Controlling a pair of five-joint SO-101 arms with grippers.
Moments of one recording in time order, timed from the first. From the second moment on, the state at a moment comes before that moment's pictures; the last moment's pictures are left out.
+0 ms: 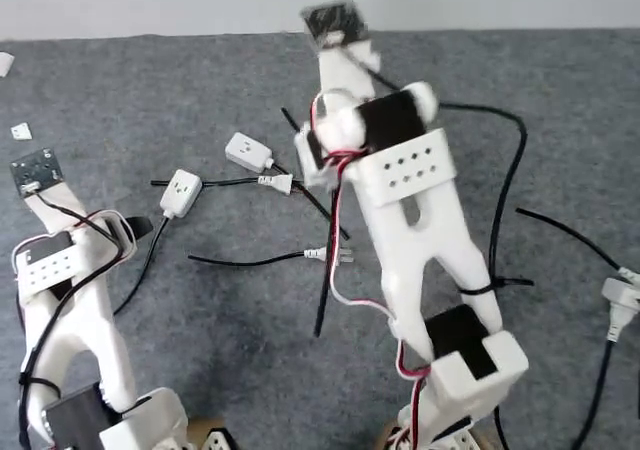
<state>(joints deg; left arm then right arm) -30.6 -13.5 46.1 45.3 7.5 -28.9 8.7 -31.5 100.5 -10.9</state>
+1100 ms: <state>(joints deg) -29.6 -13.5 46.1 43.9 7.5 -46.9 13.8 17.5 64.7 -29.6</state>
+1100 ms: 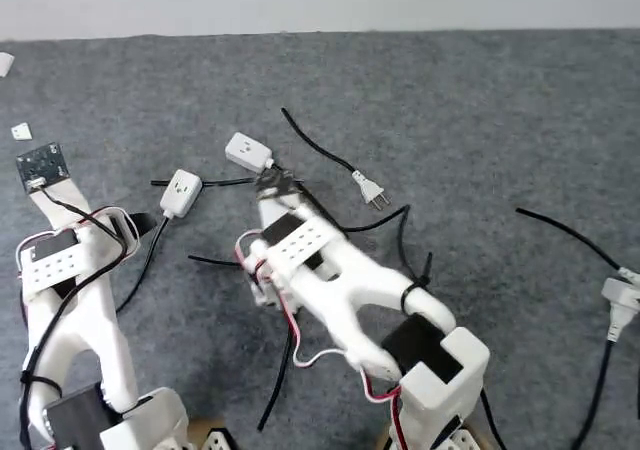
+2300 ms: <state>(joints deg) -24.7 -13.5 46.7 43.9 4.8 -50.5 22.7 0.6 87.1 -9.1</state>
